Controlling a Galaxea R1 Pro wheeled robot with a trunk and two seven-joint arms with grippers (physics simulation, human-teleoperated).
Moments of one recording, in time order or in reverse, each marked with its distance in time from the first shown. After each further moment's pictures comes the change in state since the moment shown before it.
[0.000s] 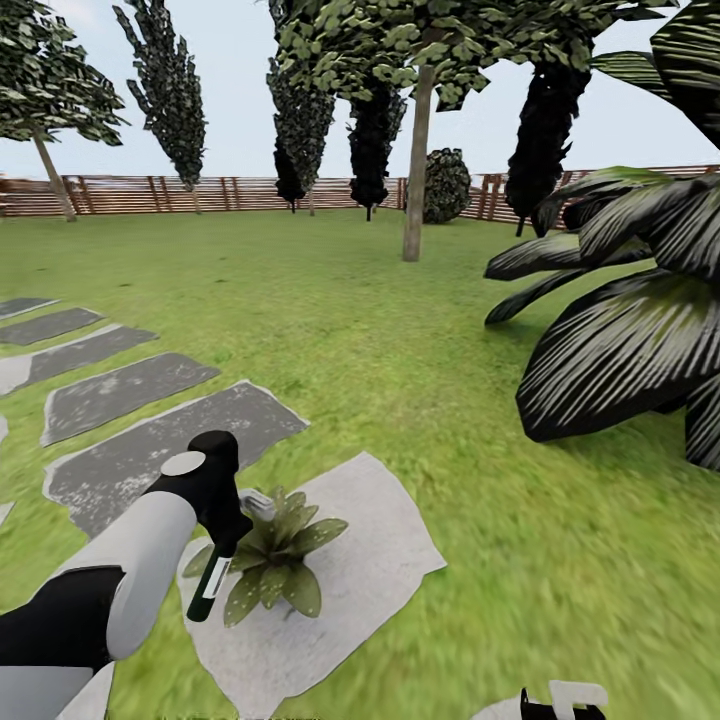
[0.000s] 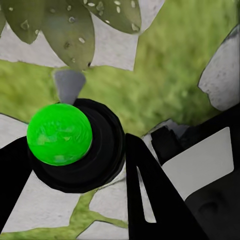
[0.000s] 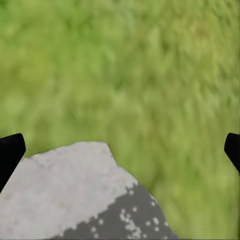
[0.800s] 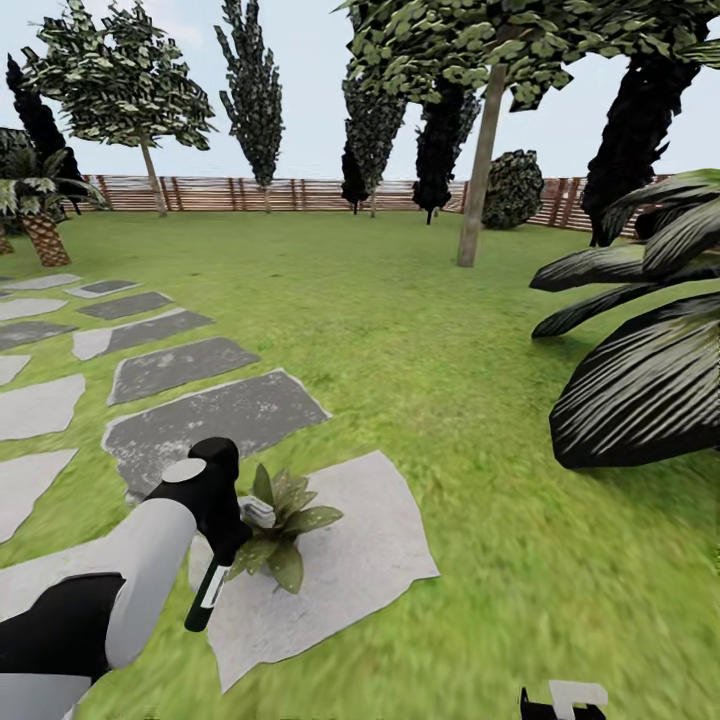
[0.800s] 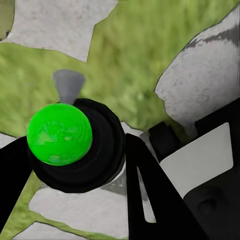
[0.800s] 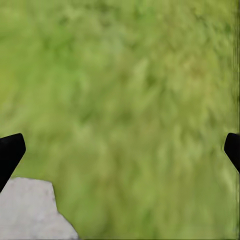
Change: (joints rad) left arm 0.022 0.000 -0.001 0.002 -0.002 0.000 0.001; right arm 0.000 -0.001 0.000 -0.002 0.000 0.000 0.000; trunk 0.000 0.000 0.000
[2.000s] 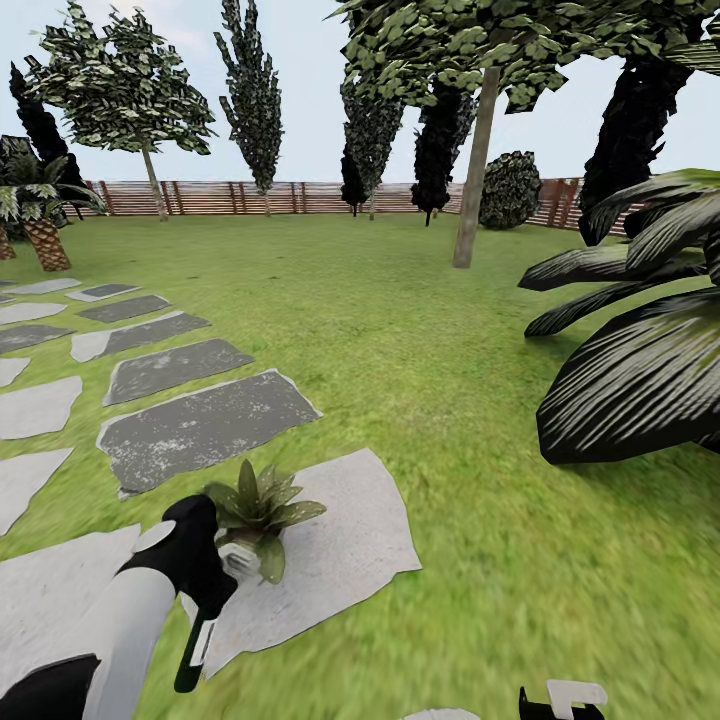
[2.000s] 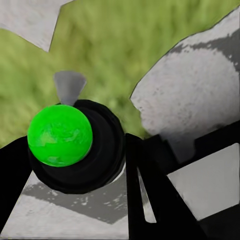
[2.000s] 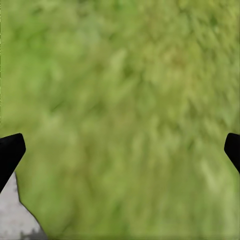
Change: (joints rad) left arm 0.222 0.023 0.136 -0.100 0.188 0.000 0.269; right arm 0.000 0.004 0.000 -0.001 0.000 -0.001 0.001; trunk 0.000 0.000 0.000
